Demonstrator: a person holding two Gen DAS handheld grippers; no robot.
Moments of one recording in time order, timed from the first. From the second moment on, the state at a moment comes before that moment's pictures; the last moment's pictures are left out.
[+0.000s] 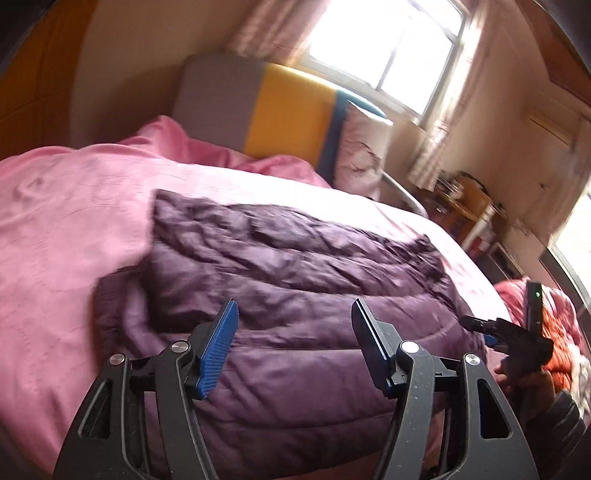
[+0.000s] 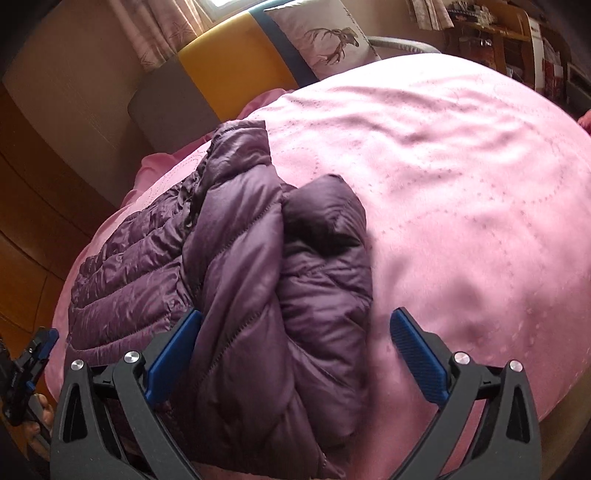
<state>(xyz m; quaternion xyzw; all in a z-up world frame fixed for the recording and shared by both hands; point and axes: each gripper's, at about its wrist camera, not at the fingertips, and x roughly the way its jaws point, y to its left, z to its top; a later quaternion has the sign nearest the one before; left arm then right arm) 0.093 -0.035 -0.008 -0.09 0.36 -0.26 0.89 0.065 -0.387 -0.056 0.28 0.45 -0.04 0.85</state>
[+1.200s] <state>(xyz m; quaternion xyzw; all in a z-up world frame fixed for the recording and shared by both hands) 0.124 -0.062 -0.086 -0.14 0.43 -0.32 0.84 0.092 -0.208 0.077 0.19 0.38 0.19 0.88</state>
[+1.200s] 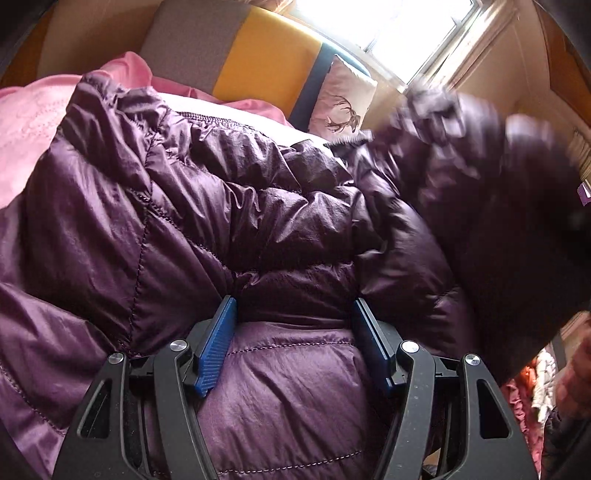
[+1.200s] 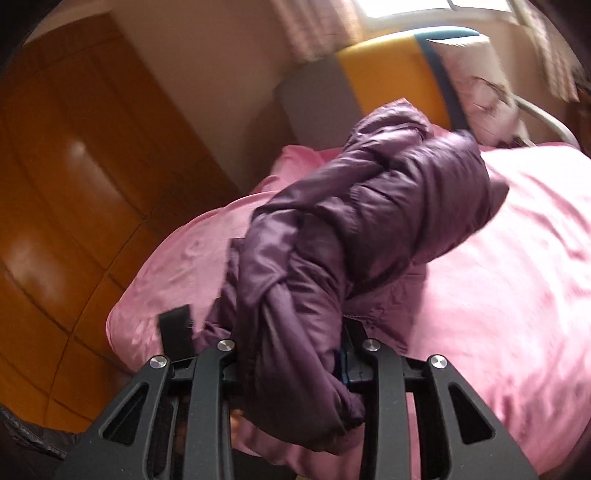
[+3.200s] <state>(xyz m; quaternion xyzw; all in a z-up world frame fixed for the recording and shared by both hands) 0.163 0.129 -0.062 -0.21 0.52 -0.20 0.80 0.072 -0.046 -0.028 -0.10 0.42 0.29 0.86</state>
